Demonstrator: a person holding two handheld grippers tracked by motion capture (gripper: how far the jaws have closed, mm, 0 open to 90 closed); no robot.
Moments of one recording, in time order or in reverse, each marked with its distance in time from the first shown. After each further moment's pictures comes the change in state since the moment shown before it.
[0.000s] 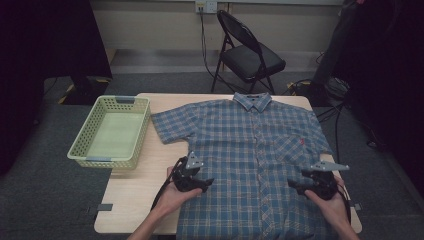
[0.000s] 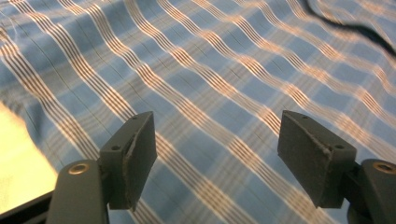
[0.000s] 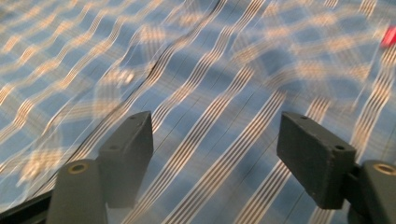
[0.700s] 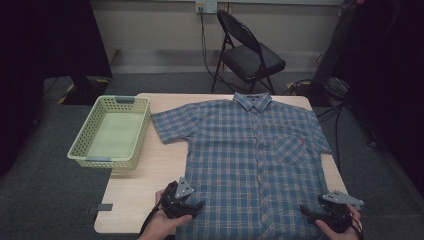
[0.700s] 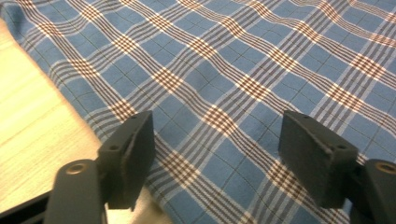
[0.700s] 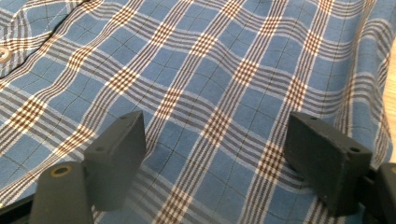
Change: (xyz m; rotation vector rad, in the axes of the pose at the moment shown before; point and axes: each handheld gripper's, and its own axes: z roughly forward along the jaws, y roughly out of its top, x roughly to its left) left arm -0.030 -0.054 -0.028 0.012 0.033 0.011; right arm 0.019 -0.076 -0.035 0.035 -0.152 0.051
